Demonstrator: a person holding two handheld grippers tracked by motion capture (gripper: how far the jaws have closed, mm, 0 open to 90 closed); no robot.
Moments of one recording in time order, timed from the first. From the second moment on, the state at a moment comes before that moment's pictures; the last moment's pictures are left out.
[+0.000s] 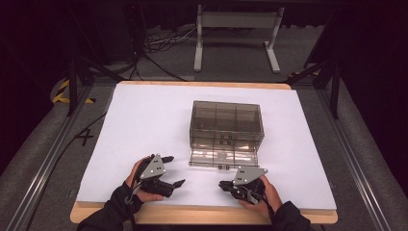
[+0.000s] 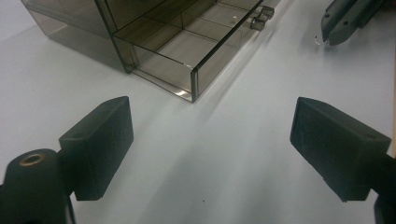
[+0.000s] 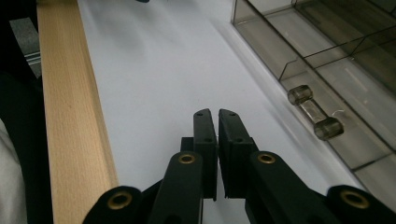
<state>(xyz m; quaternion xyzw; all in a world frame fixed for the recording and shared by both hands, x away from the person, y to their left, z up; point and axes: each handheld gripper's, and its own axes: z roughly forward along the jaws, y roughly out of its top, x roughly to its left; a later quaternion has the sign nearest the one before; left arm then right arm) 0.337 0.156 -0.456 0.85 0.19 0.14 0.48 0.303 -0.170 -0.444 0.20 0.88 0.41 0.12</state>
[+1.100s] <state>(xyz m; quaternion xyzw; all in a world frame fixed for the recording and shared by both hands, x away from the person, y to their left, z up) 0.337 0.155 -0.456 0.85 0.19 0.14 0.47 0.316 -0.202 -0.412 0.23 0.85 0.43 0.18</state>
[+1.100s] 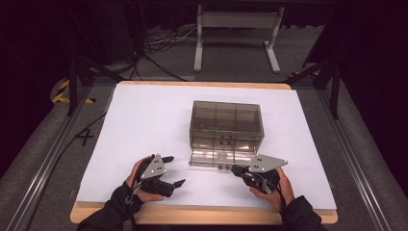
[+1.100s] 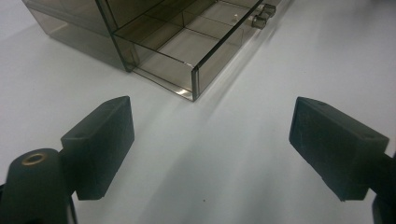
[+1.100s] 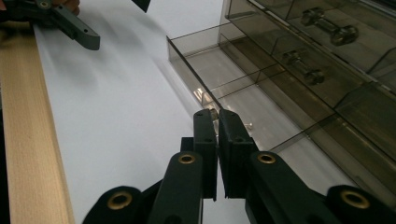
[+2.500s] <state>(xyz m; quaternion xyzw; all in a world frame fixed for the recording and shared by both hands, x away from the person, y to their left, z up) 0.338 0.155 -0.456 0.85 0.19 0.14 0.47 0.358 -0.180 -0.415 0.26 0.85 0.42 0.18</state>
